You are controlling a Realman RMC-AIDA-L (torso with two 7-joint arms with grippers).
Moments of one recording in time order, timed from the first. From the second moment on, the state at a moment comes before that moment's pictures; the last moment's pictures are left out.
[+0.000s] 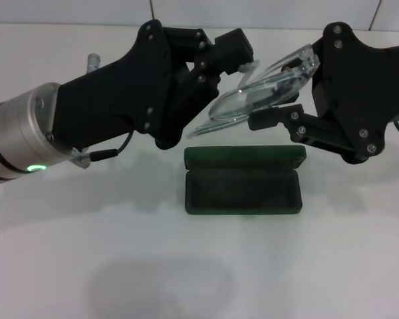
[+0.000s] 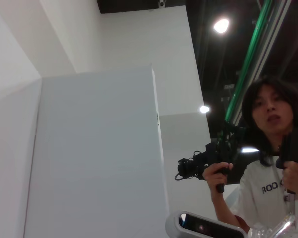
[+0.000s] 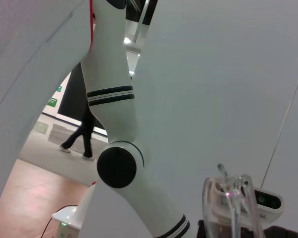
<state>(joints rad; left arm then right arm) -0.57 -2.09 1.21 0.45 1.04 1.97 -0.98 0.59 2.02 -1.15 -1.11 -1.39 -1.88 1.25</state>
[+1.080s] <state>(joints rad) -0.57 -2.09 1.15 0.44 1.05 1.95 -0.98 0.59 2.02 -1.15 -1.11 -1.39 -1.88 1.24</state>
